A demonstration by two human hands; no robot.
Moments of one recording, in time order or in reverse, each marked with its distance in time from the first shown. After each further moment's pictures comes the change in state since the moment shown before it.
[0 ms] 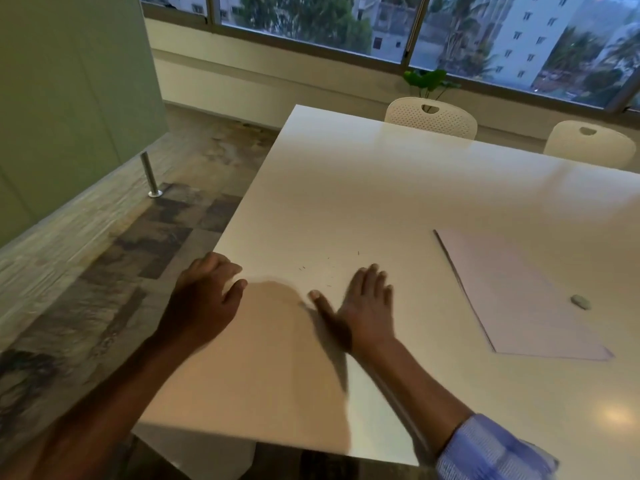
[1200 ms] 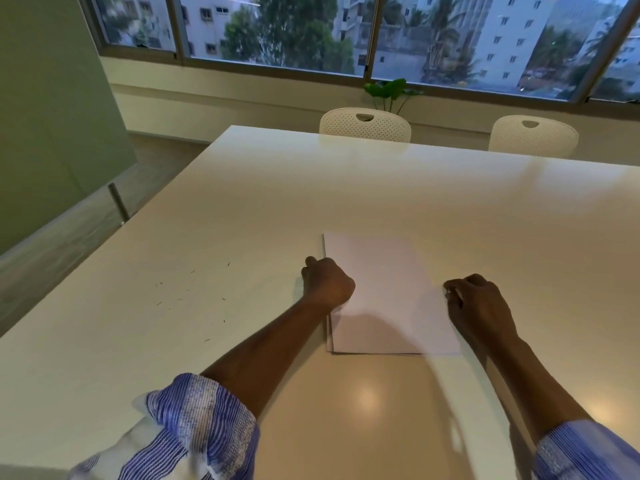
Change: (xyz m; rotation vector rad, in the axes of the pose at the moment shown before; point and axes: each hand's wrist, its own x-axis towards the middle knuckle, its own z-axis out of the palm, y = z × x) left_hand 0.089 0.392 0.195 -0.203 -0.324 -0.357; right_hand 0.032 0.431 -0.111 0.038 0.418 0.036
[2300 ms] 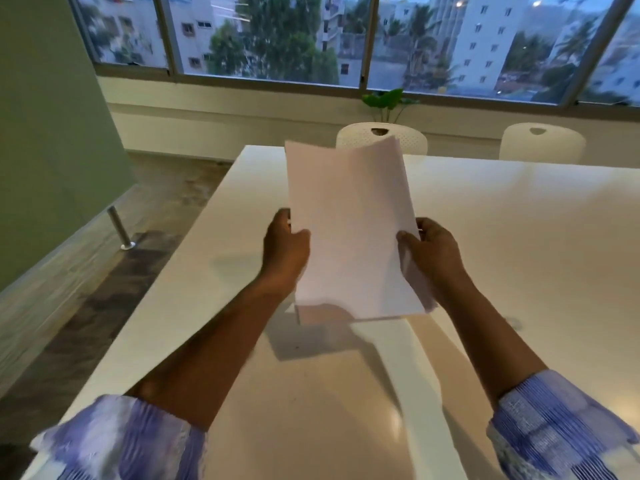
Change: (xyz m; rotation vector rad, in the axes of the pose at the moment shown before) left_hand 0.088 -0.088 -0.179 -0.654 0.230 0.199; right_hand 0.094 -0.249 -0.005 0.702 0.034 0.185
